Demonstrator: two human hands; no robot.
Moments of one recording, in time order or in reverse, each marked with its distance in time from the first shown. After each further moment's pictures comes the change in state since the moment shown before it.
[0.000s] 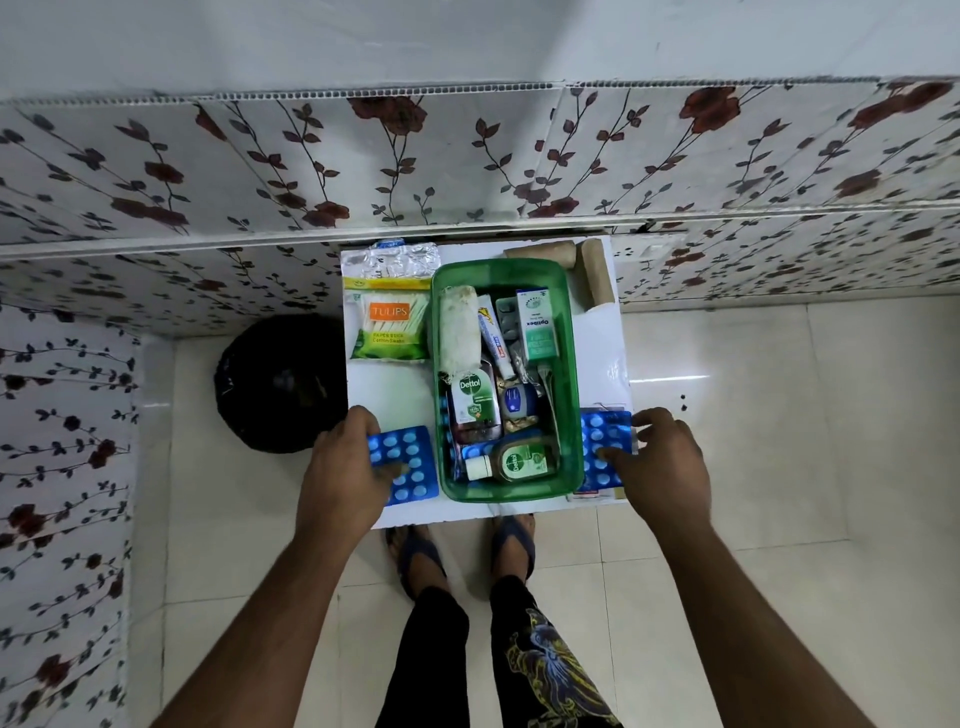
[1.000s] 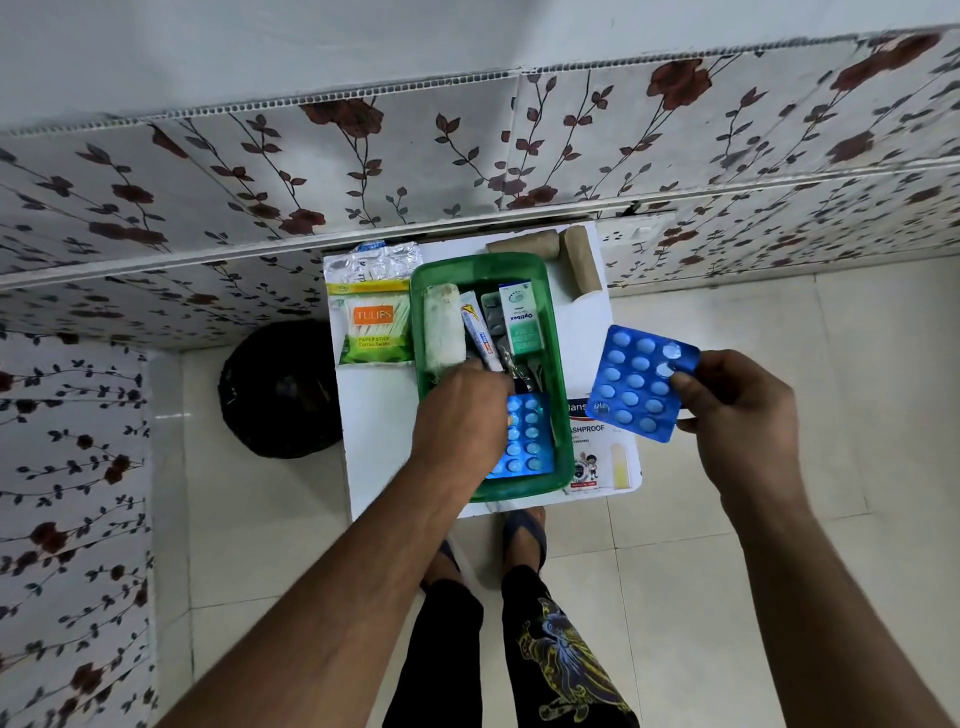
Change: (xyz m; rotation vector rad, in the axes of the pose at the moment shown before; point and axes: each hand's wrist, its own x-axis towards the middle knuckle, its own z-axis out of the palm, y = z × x) left_hand 0.017 0.142 0.008 0.262 -0.158 0.304; right_hand -0.011 -0.030 -0.079 0.636 0.088 -0.062
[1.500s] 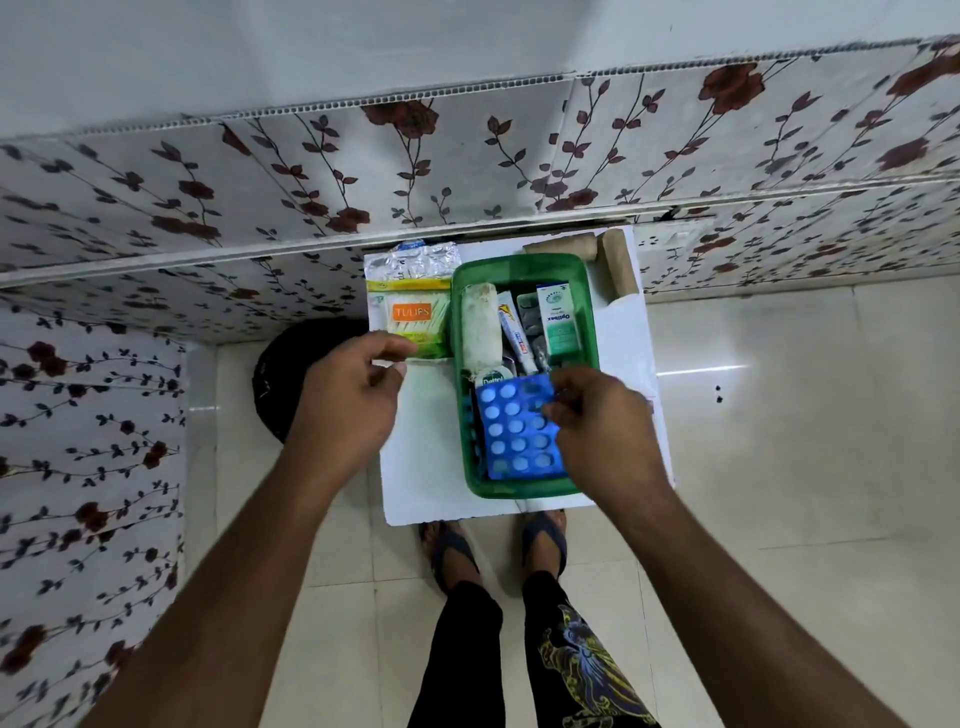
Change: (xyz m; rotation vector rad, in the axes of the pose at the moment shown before) left_hand -0.037 -0.086 -0.074 -0.607 0.231 -0.264; right_hand -0.039 -0.018 0.099 -0.429 -0.297 -0.163
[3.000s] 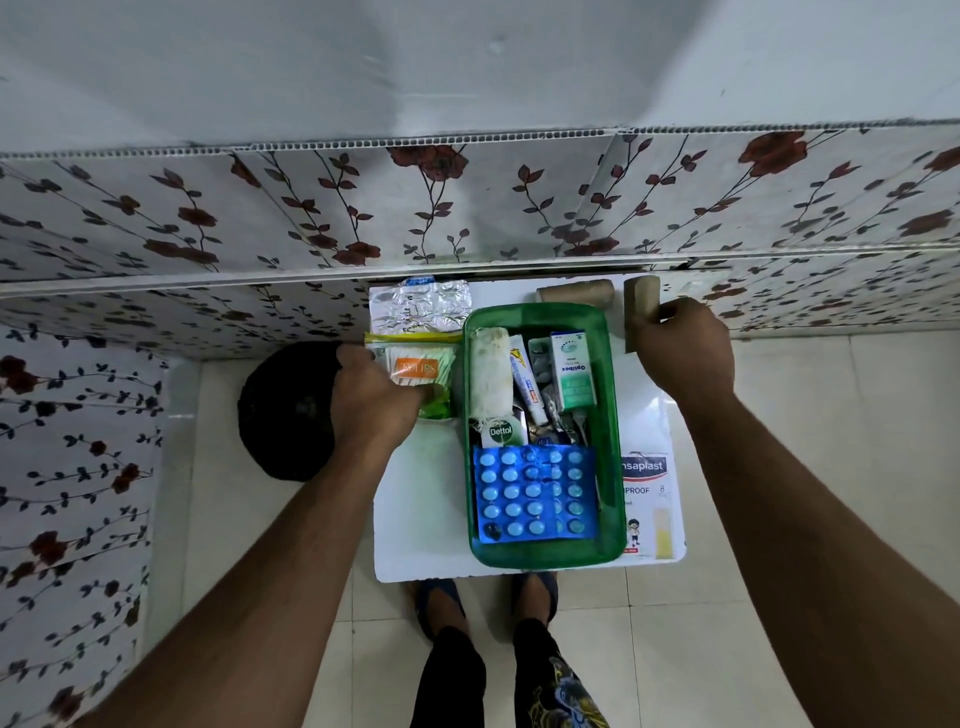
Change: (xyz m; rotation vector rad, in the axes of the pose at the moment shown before) left_hand 0.089 -0.043 0.046 0.041 0.163 -0.334; right_hand 0.152 0.018 -0.039 -0.184 0.263 0.139
